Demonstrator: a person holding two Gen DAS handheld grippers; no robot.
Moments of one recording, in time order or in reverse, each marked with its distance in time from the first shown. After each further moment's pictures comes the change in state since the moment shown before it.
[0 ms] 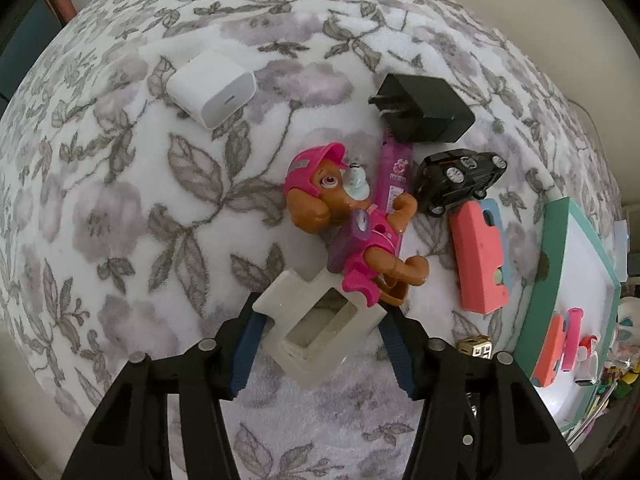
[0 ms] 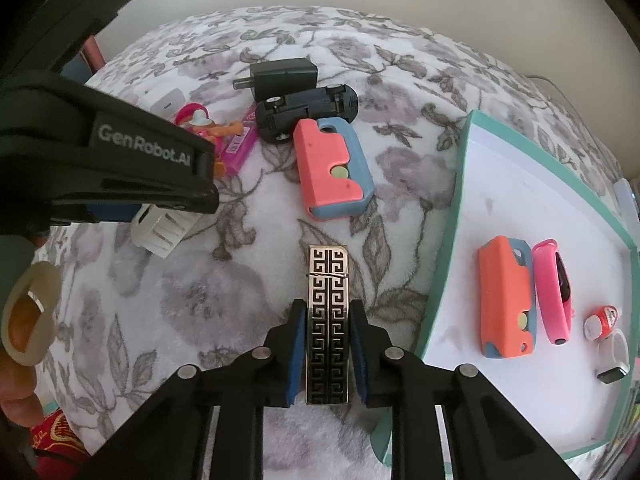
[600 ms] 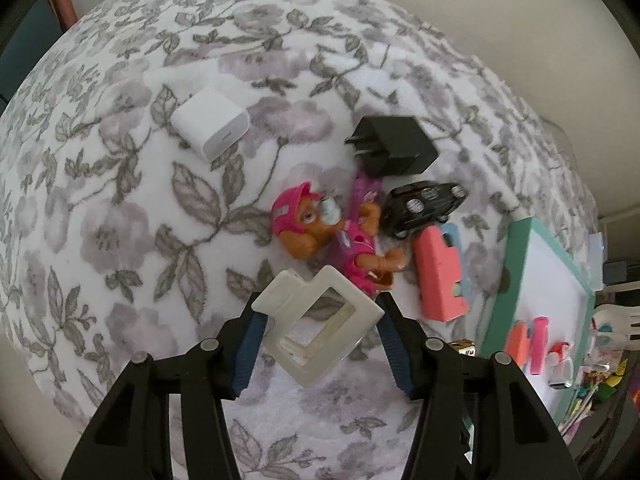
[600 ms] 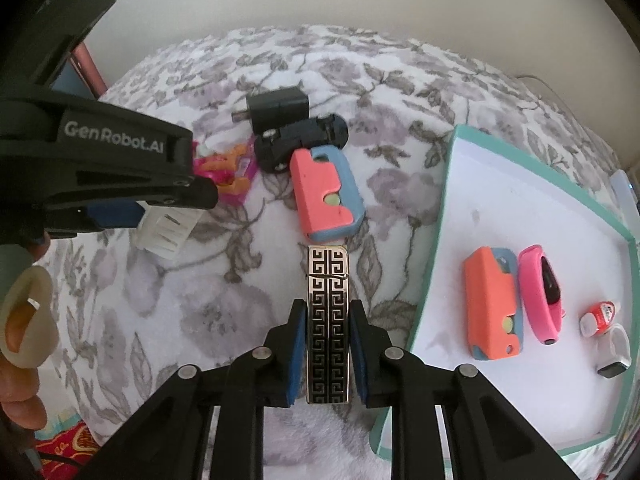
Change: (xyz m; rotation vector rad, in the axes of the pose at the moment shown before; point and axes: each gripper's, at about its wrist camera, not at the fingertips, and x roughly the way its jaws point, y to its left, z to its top) left arm -0.046 0.007 0.011 -0.012 -0.060 -0.082; right arm -0.029 -0.009 0.009 0.059 -0.056 0.039
